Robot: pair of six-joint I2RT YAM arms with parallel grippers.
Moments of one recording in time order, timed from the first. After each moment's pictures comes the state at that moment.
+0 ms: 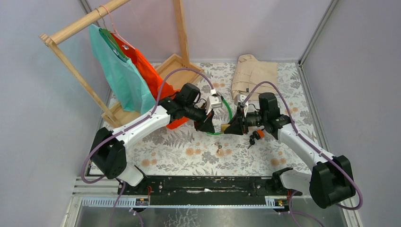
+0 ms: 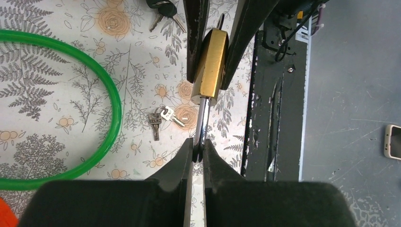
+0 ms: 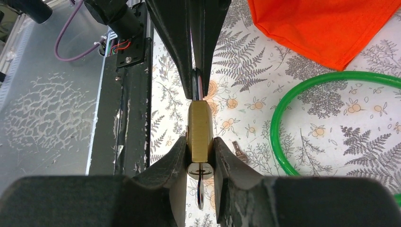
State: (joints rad) left arm -0.69 1.52 1.20 -0.50 0.82 0.22; right arm 0.35 1.18 0.72 -0.16 -1.14 -0.27
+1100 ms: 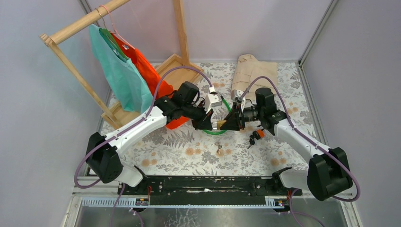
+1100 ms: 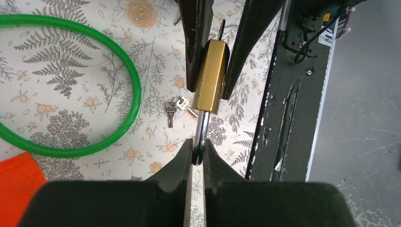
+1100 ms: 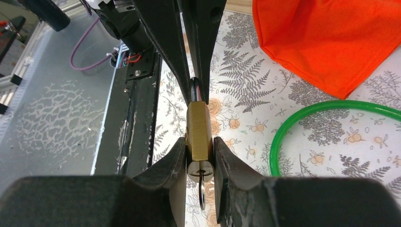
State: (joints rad) left arm -0.72 1.47 1.25 -0.58 0.66 0.21; right arm 0.39 1.26 0.80 -0.08 -1.19 -0.21
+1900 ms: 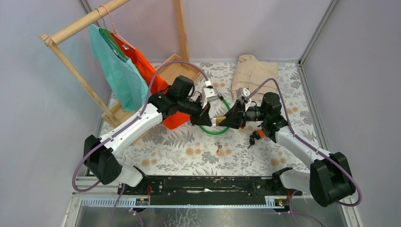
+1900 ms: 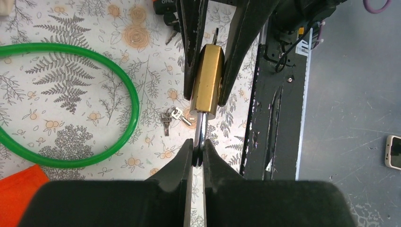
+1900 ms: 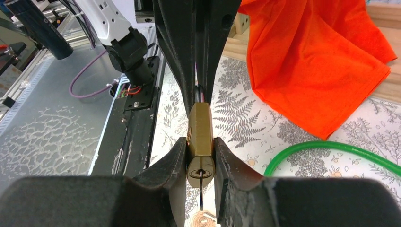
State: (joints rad) left arm -0.68 1.45 1.31 -0.63 0.76 0.22; right arm 0.39 1.20 0.64 0.45 -1.19 0.12
